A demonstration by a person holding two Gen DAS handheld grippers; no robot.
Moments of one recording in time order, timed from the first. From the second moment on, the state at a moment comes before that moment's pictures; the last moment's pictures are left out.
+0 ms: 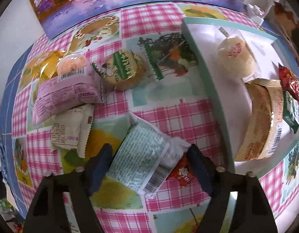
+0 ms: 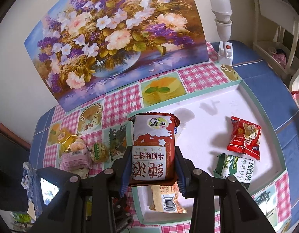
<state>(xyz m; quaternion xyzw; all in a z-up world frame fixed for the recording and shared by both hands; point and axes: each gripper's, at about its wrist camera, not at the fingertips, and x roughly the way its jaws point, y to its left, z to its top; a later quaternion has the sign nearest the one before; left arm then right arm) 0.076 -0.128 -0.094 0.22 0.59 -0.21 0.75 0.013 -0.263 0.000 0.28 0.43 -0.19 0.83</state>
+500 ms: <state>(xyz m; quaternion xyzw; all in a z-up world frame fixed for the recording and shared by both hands) 0.094 -0.088 -0.083 0.11 0.60 -0.17 0.78 0.010 -0.270 -0.002 0.29 0.43 -0.20 0.83</state>
